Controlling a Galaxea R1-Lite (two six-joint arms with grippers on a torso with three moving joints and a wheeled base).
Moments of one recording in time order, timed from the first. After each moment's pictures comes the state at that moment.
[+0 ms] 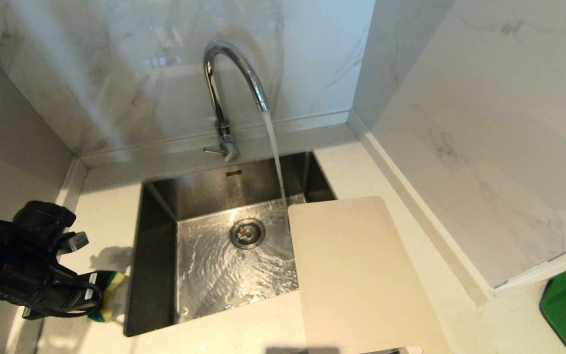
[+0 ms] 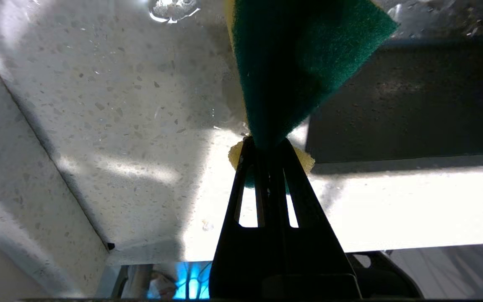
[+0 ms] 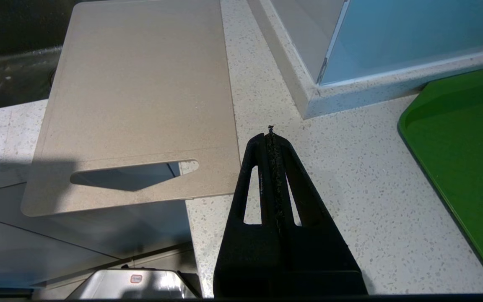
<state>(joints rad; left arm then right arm) -0.05 1.69 -0.86 0.30 -0.03 -0.29 0.00 0.00 0.00 0.00 0.00 0.00</state>
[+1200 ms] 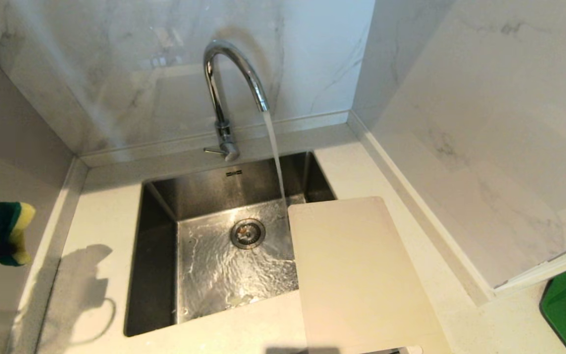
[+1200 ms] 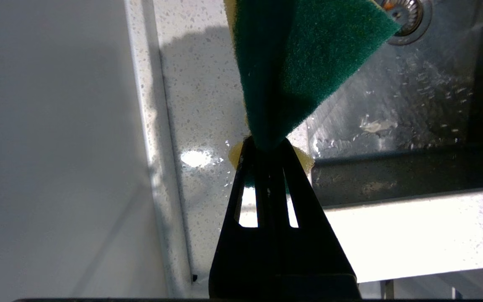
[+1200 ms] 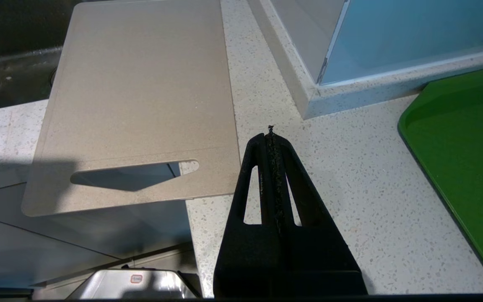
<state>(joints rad) 0.15 1.17 -0.81 0.22 -0.06 -0.08 0.00 0.00 0.00 0.00 0.00 0.00</state>
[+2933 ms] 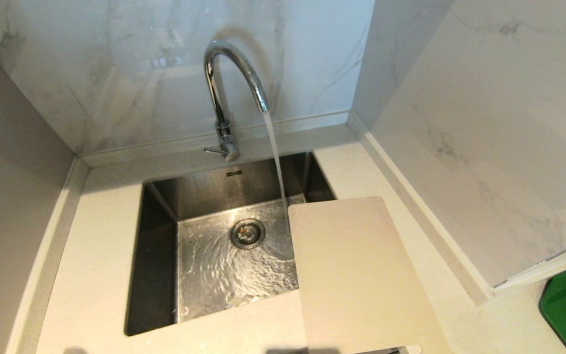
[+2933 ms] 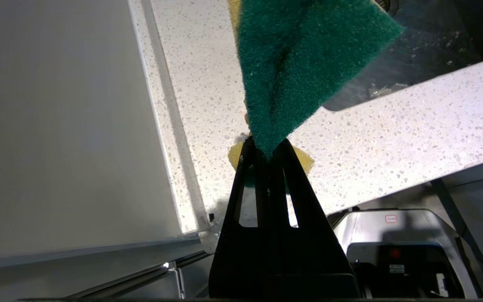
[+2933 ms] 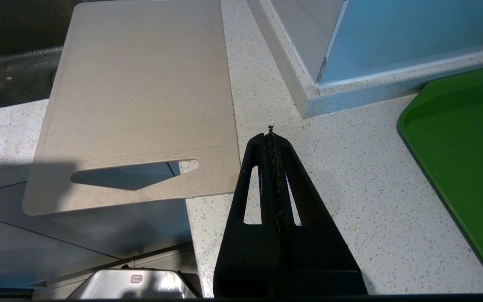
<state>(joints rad) 0.12 0.28 0.00 -0.05 -0.07 0.12 0.00 0.00 0.00 0.00 0.00 0.00</state>
